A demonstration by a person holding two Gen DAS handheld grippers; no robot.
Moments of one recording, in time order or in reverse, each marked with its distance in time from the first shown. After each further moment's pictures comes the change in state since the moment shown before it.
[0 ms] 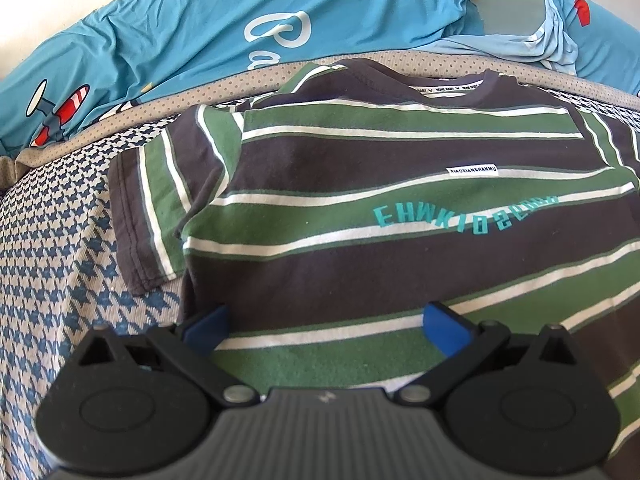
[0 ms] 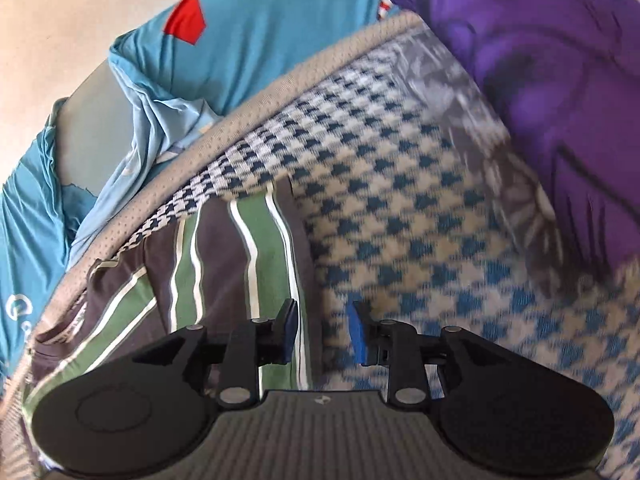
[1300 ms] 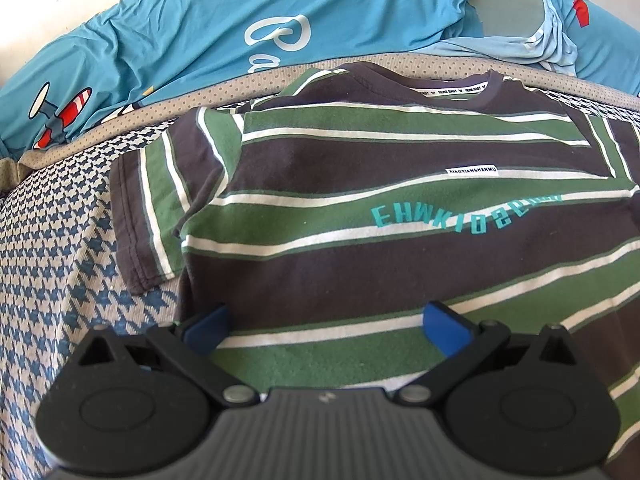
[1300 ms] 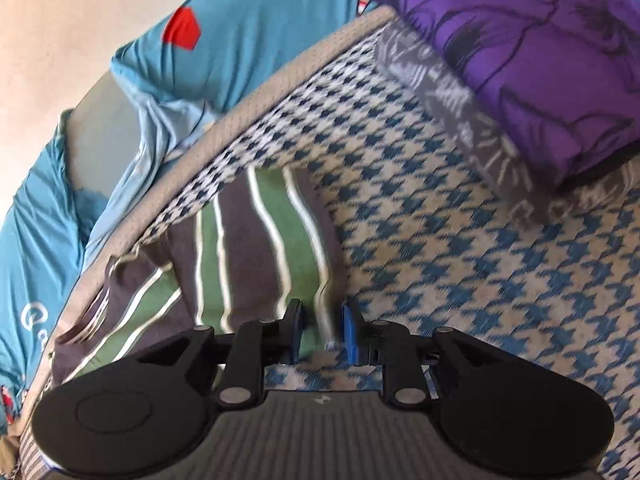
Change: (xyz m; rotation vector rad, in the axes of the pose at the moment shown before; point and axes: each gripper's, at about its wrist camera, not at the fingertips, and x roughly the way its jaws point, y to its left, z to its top) left arm 0.000 -0.001 -0.002 0.001 -0.015 0.010; right arm -0.020 -0.001 -0.020 0.054 -0.035 -0.029
